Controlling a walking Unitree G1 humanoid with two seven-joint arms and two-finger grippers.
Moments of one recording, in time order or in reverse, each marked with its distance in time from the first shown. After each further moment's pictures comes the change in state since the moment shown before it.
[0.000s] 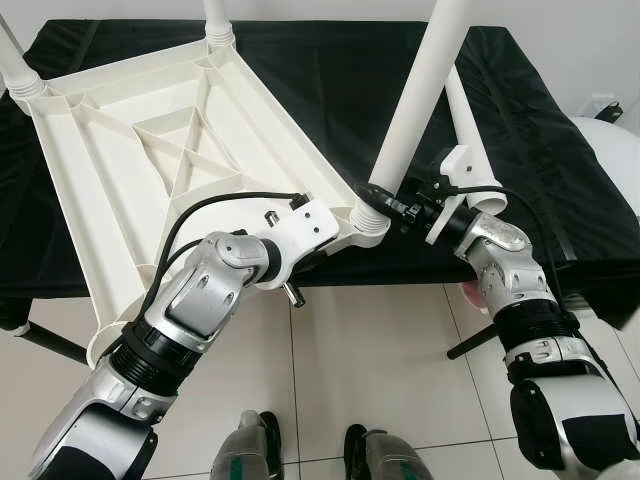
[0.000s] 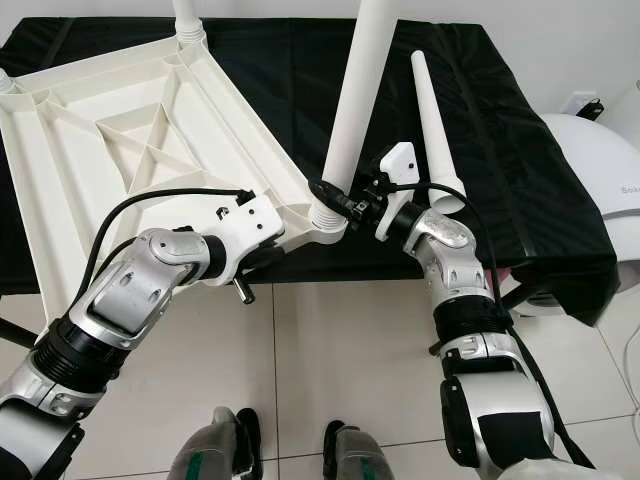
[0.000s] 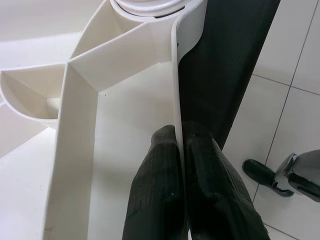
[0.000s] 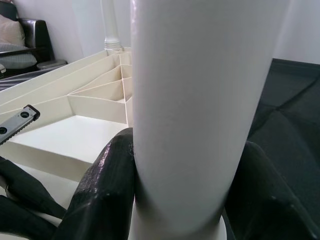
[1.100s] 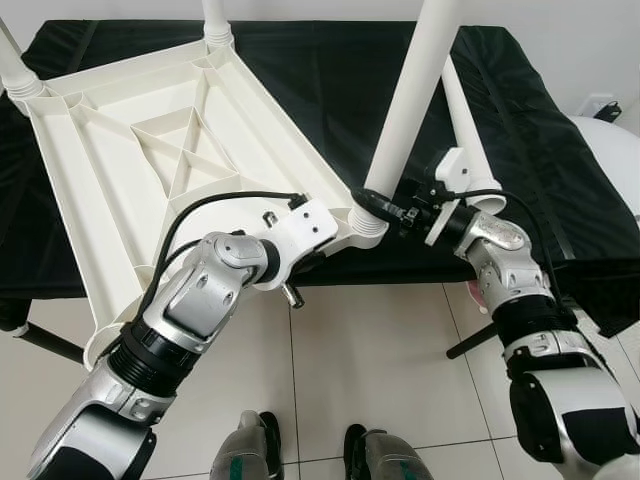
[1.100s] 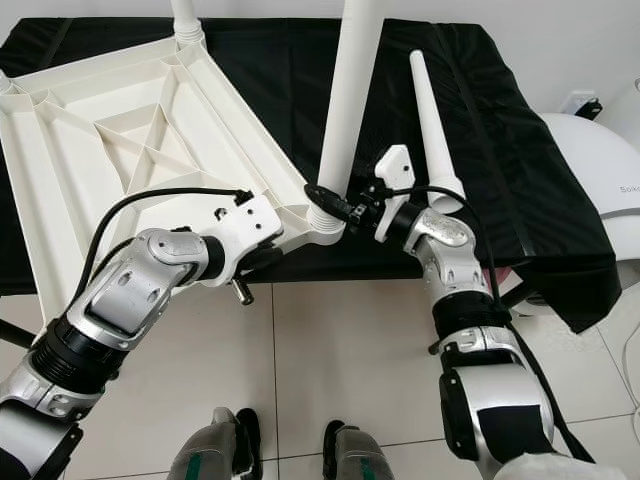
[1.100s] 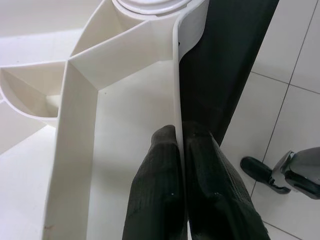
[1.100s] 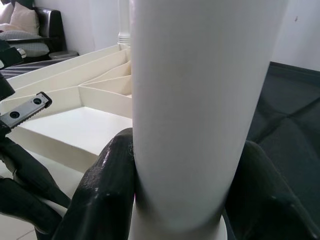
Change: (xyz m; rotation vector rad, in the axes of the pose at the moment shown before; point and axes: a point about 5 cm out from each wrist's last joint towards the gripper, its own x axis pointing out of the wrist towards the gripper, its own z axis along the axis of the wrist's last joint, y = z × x) left arm -0.003 0.000 0.000 -0.012 0.015 0.002; right arm 0.003 0.002 -0.002 -0.058 0.018 0.080
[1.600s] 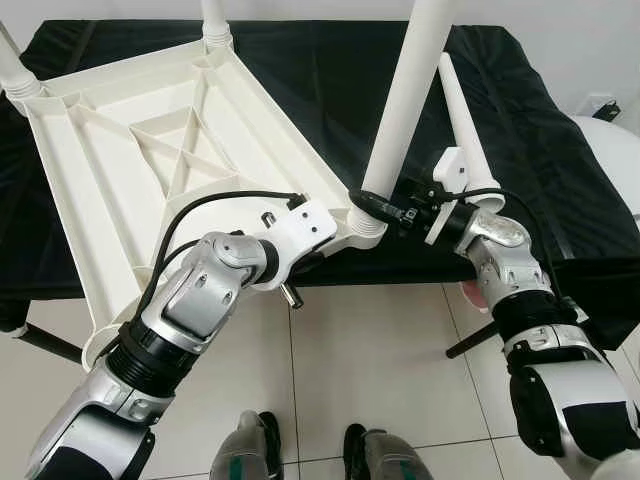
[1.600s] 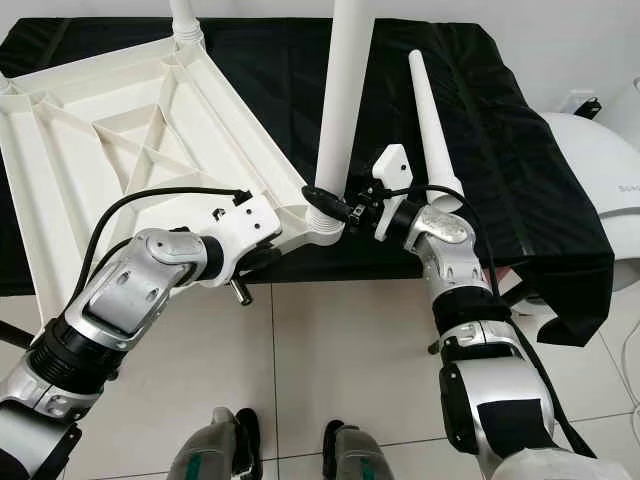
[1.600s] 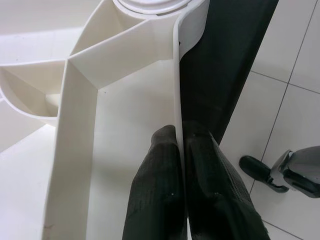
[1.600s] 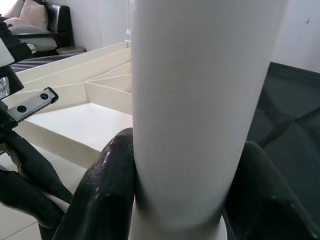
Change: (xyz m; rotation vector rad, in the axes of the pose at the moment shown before) left arm -0.001 0.000 0.000 -0.007 0.007 0.000; right arm 0.003 -0.001 0.000 -0.022 0.016 0.043
